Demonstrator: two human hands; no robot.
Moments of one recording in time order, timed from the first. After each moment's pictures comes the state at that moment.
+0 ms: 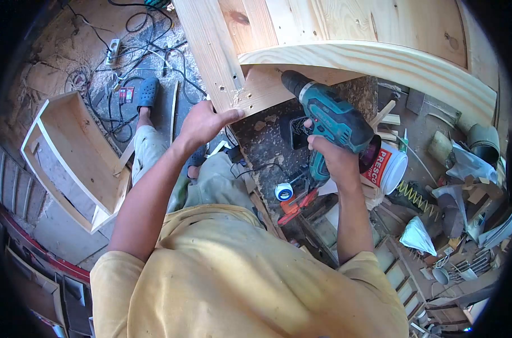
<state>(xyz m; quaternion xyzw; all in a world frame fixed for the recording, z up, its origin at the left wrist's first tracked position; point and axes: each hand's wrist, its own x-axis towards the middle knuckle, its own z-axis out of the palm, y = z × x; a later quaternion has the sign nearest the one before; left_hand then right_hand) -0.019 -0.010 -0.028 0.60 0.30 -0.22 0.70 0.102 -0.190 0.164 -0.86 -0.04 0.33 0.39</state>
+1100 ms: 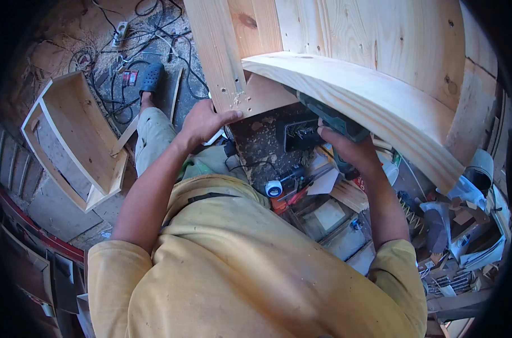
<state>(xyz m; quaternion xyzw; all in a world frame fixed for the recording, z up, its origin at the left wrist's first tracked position) -0.025 -0.021 -0.040 0.59 0.31 -0.19 0.72 0.184 -0.197 0.172 -0.87 -0.33 0.35 0.06</state>
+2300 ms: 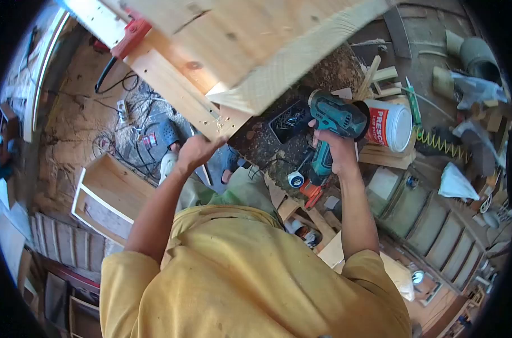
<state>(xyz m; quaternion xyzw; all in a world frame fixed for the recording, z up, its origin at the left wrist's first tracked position) -0.004 0.025 0.018 0.80 0.14 -0.36 0.46 0.102 -0.247 0.197 -0.77 0.15 0.24 0.57</state>
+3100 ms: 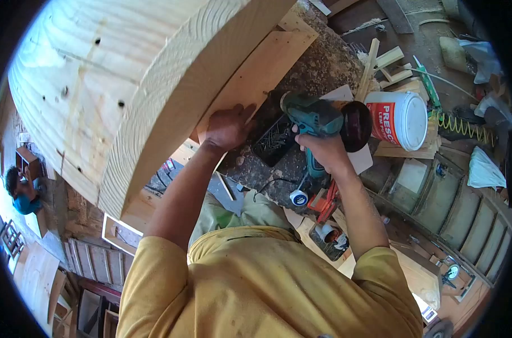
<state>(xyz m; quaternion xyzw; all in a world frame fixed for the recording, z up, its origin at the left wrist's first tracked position) 0.138 -0.064 0.020 0.95 -0.16 -0.01 0.28 0.150 -0.278 0.167 -0.79 0.11 0.26 0.55</state>
